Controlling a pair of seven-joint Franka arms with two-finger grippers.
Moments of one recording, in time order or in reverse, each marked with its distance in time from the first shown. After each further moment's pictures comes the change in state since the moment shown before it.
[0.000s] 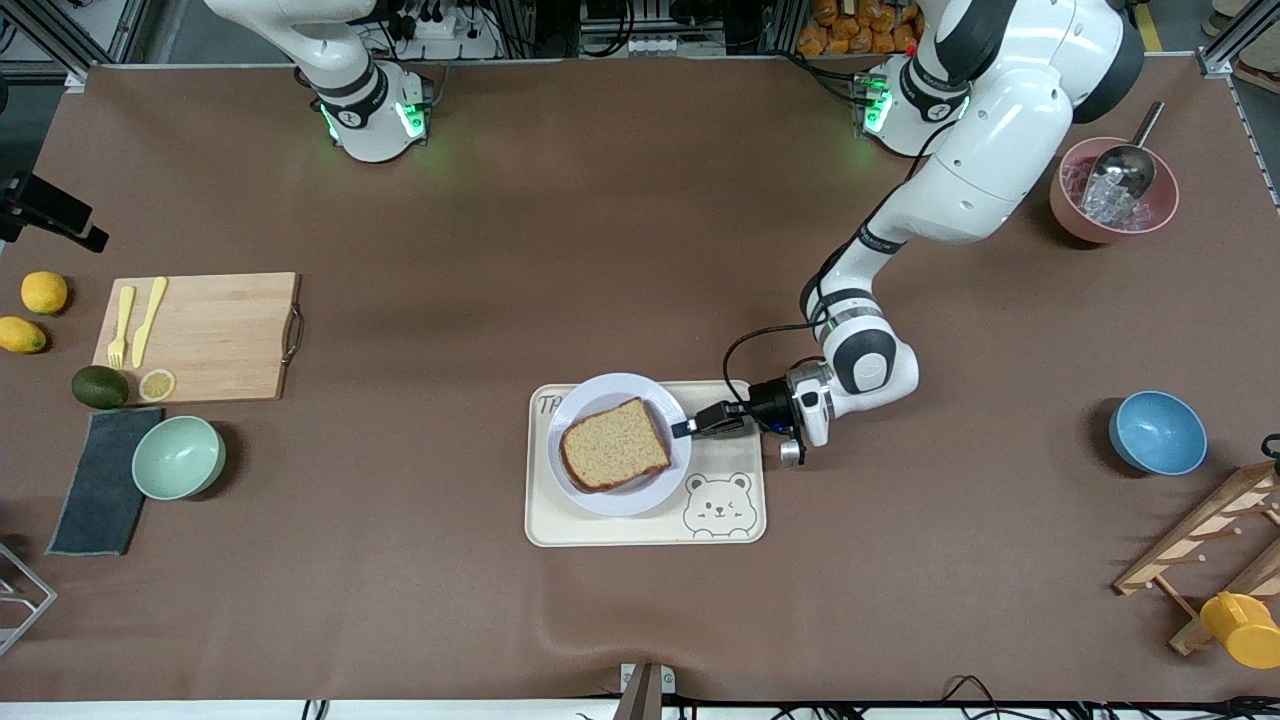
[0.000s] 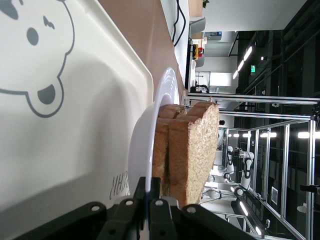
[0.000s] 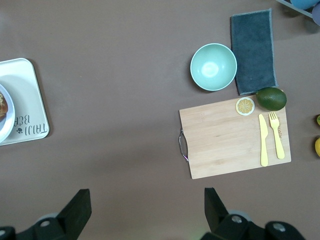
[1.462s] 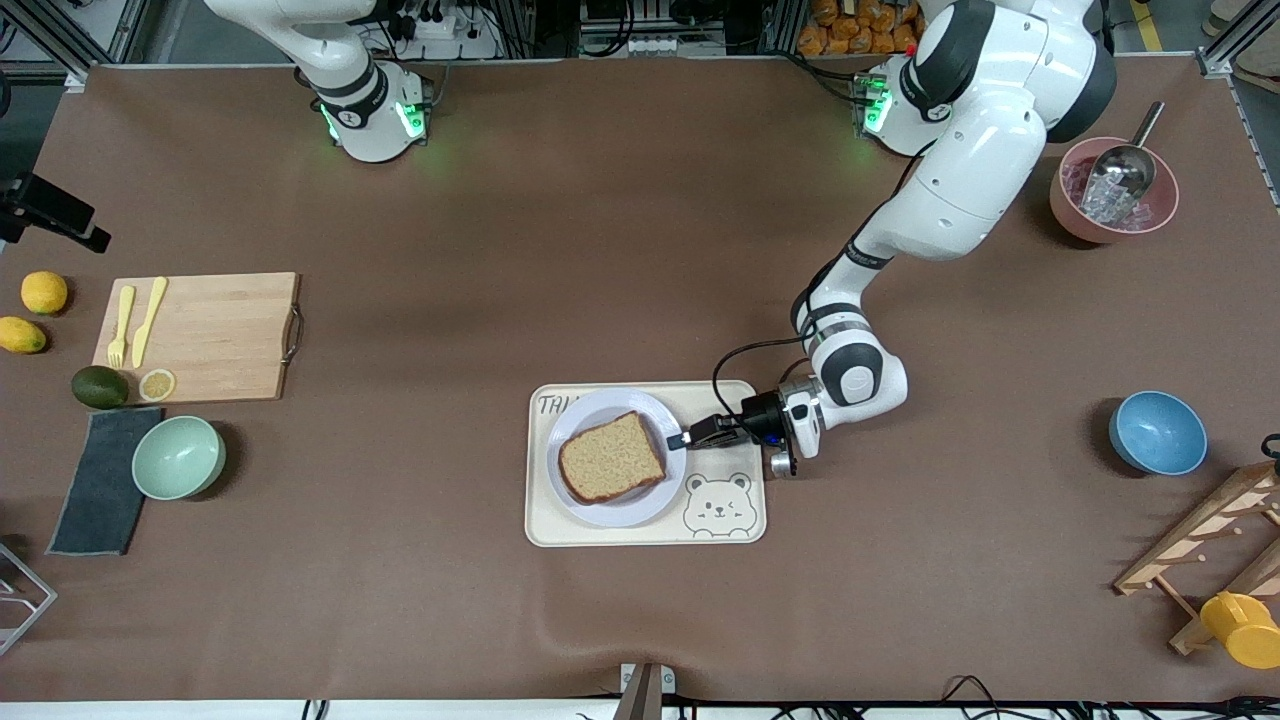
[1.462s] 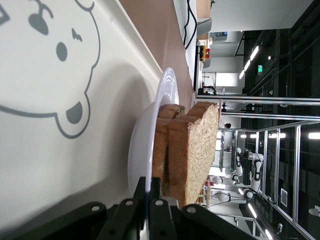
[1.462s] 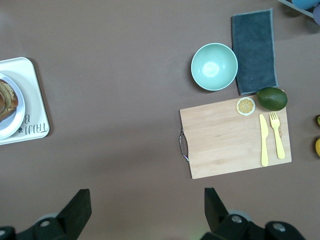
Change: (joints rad) left arm -0.049 0.075 0.040 0.092 0.000 0.017 -0.009; right arm 0.000 0.001 0.003 0.000 0.000 -0.001 0.000
